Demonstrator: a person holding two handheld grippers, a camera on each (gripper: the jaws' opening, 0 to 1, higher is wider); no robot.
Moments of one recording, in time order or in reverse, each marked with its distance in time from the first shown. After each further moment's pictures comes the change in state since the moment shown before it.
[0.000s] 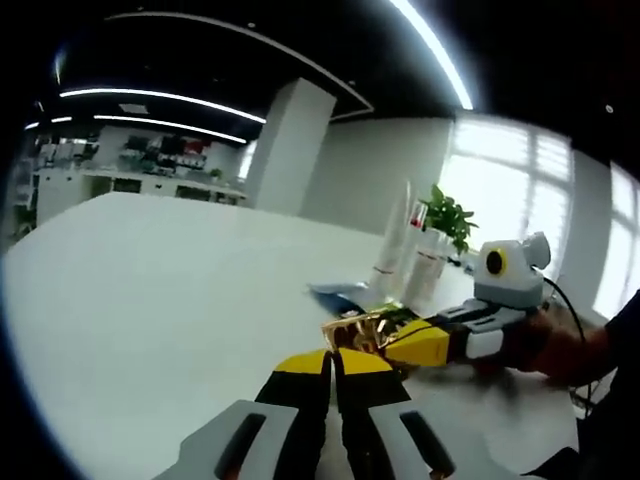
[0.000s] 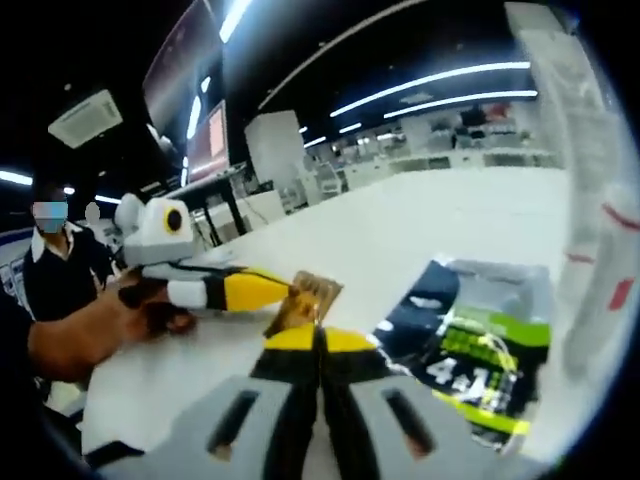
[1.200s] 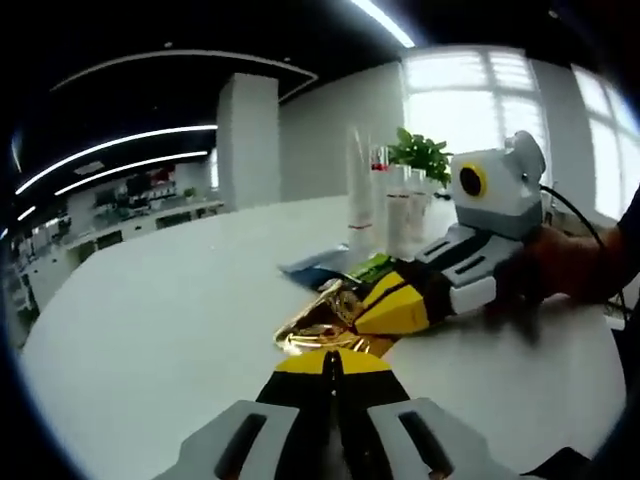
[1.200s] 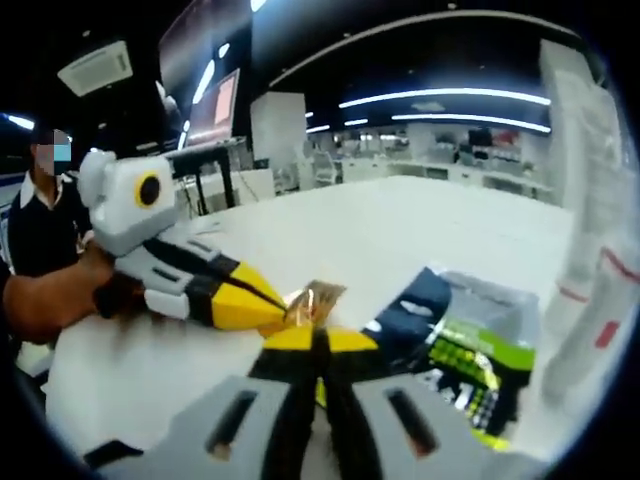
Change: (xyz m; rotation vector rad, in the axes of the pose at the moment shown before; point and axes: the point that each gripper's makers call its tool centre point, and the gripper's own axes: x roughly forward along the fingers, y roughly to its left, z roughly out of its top) left arm 0.011 -0.021 -0.028 0.329 0.129 0.023; right arm 0.008 -0.012 -0.005 -0.159 0.054 -0.058
